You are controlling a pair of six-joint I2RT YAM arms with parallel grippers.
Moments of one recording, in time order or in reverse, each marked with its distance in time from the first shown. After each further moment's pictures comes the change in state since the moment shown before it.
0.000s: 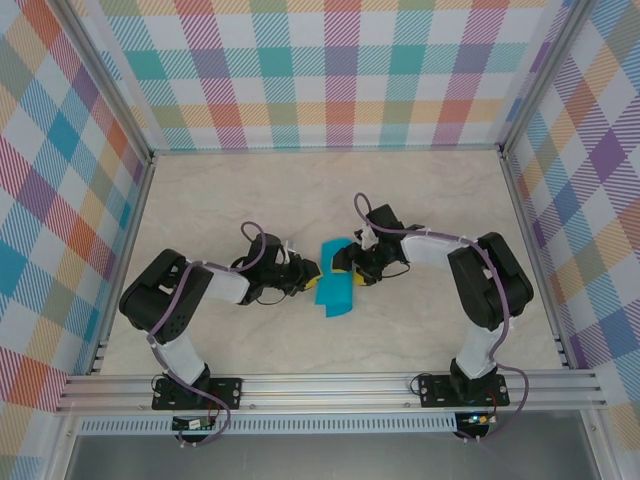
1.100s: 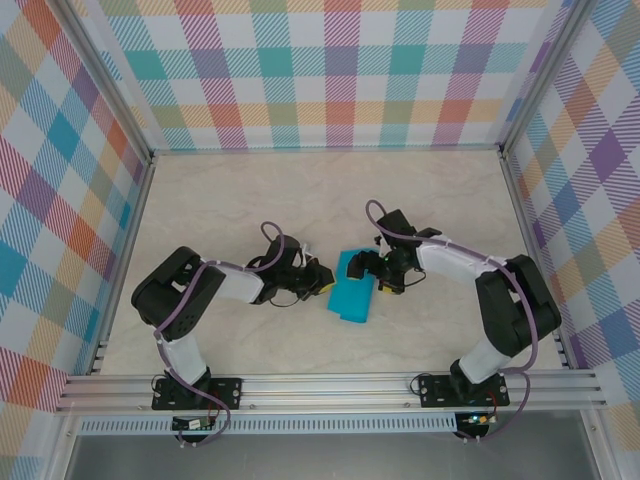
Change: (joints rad) left arm -0.113 0.053 0.084 -0.058 -0.034 0.039; right arm -0.001 -0.206 -0.084 -0.228 0.285 -0.040
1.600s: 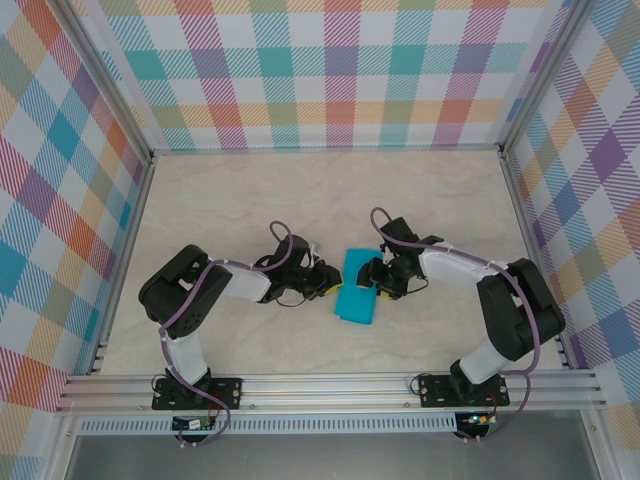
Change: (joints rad) left arm -0.039 0.032 0.047 -0.039 -0.027 0.016; right arm 0.000 -0.005 -0.067 0.034 0.022 0.063
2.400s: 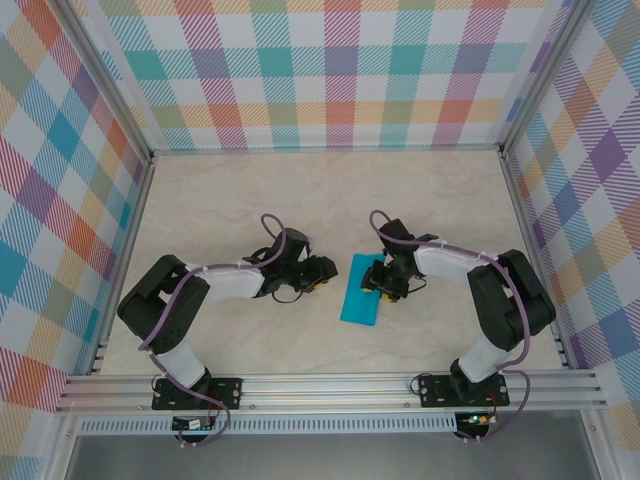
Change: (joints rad) left arm 0.000 -0.139 0.054 -0.283 -0.179 0.085; right arm -0.008 0.061 0.019 -0.034 0.041 0.046
